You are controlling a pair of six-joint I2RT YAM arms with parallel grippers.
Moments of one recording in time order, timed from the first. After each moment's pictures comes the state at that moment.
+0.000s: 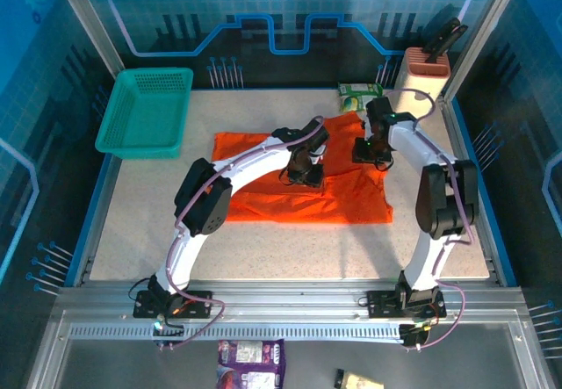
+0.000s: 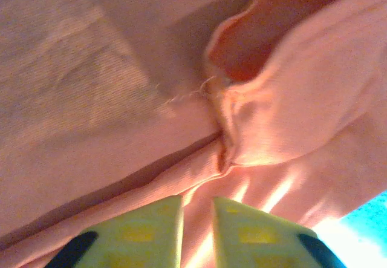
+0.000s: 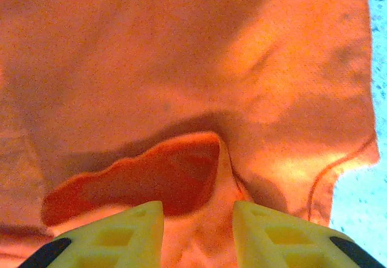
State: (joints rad) left arm -0.71 2.20 1.86 -0.89 0.21 -0.47; right arm 0.14 1.82 1.42 -0.88 -0.08 0.24
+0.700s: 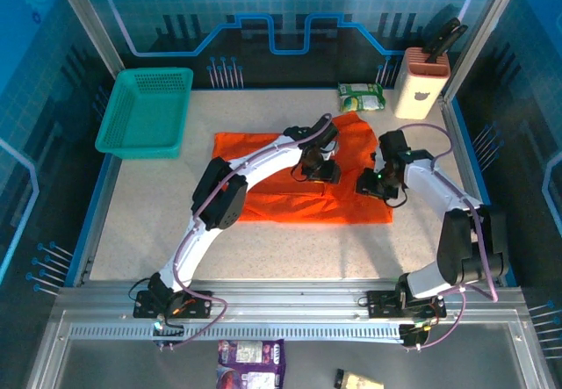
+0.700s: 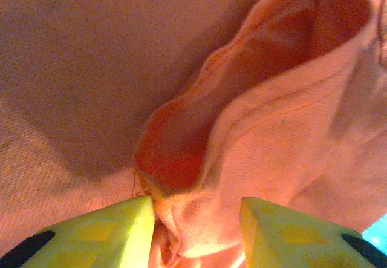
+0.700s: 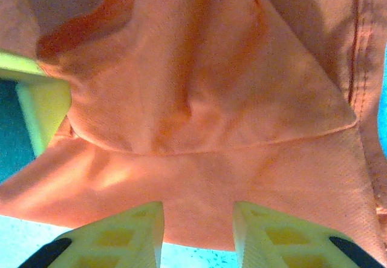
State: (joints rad) left arm -0.71 2.40 2.08 -0.87 0.29 -0.50; right arm 0.13 1.48 0.98 -0.80 -0.24 0.36
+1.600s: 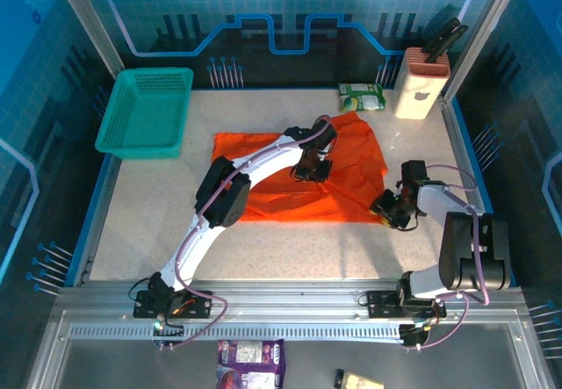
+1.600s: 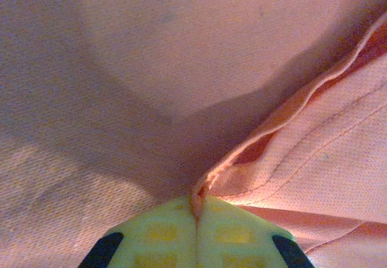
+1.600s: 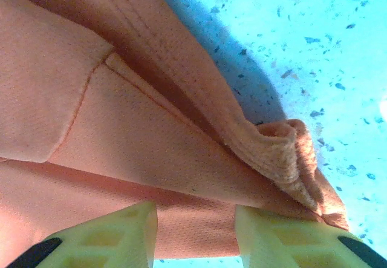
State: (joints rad) left arm -0.69 2.43 2.10 -0.92 0.15 -0.52; right arm -0.08 1.43 0.67 -0.59 -0.32 0.61
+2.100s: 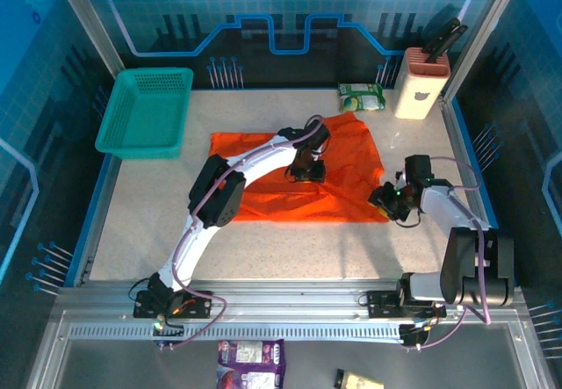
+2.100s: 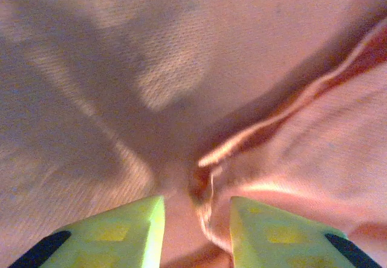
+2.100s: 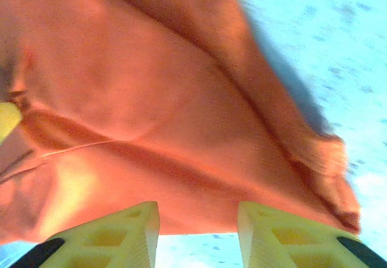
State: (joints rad) left arm -0.67 2.33 1.97 -0.87 0.16 -0.56; right arm -0.07 1.34 0.73 -0.61 -0.42 0.56
